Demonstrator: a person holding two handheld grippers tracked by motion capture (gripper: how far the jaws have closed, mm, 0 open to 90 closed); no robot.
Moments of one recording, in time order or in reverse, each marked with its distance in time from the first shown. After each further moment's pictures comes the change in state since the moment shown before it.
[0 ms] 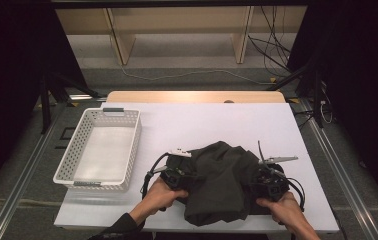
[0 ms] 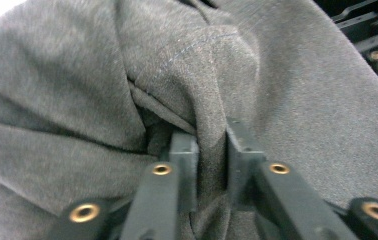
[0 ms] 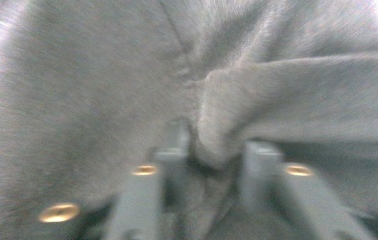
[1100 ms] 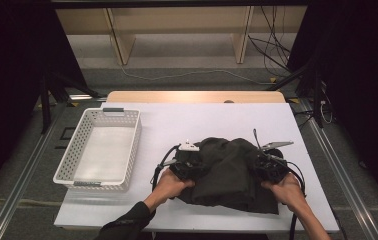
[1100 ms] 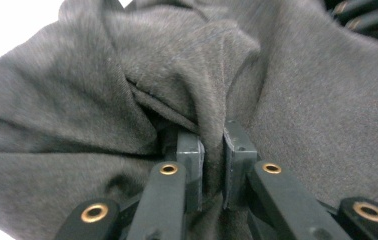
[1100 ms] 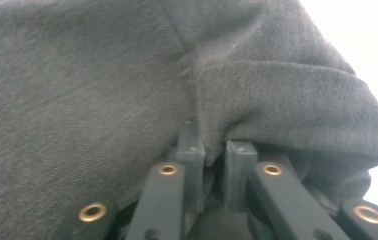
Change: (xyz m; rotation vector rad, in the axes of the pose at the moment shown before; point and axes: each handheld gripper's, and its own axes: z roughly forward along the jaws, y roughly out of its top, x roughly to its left) left arm 0.018 0.010 0.037 -0.049 0.081 0.076; right arm -0.025 0.033 0.011 0.010 -0.173 -0.120
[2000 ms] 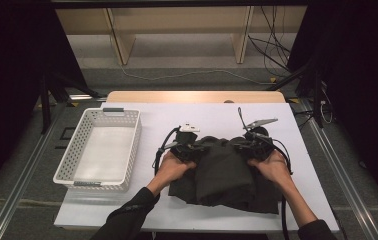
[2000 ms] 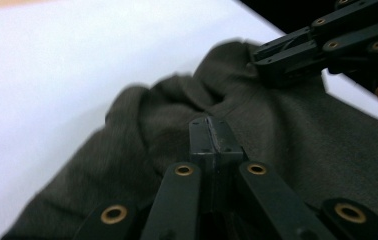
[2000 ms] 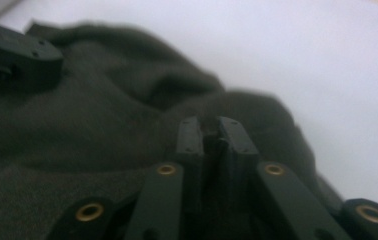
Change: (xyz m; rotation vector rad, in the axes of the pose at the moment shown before) left arm 0.010 0.046 -0.008 -0.048 0.061 0.007; right arm 0.012 0.063 0.012 -0.045 0.022 -0.070
